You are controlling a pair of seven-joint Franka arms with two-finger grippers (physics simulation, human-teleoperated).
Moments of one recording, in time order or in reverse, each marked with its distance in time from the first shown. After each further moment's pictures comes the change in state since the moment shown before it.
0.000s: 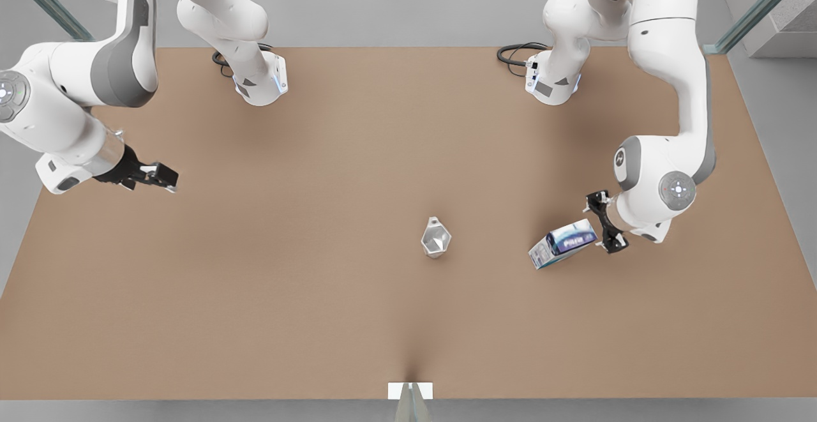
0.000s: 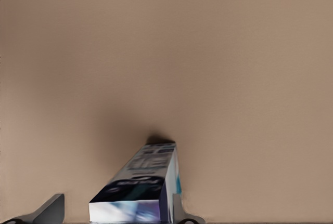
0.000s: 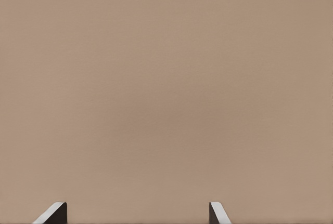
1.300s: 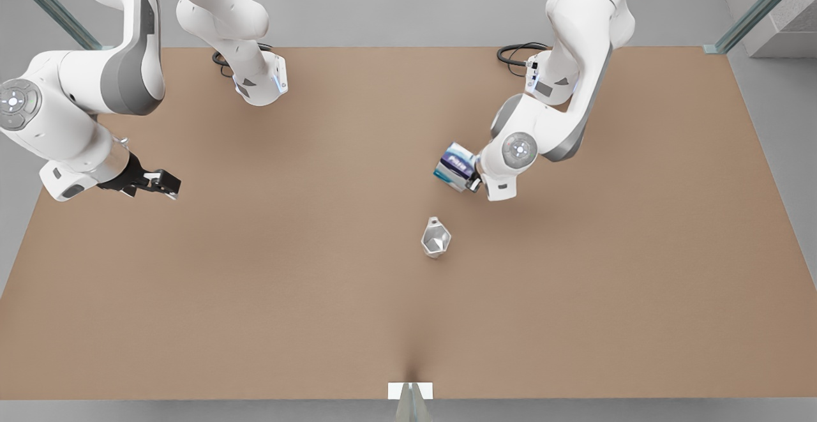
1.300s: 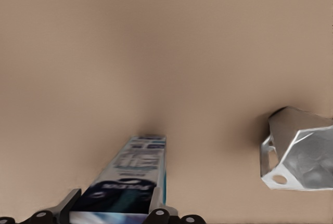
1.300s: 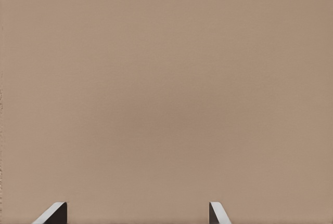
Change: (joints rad) left arm -0.400 -0.051 -0.100 -0.073 -0.172 -0.107 0.410; right arm 0.065 0.021 -0.050 0.021 -0.029 0.014 0.006
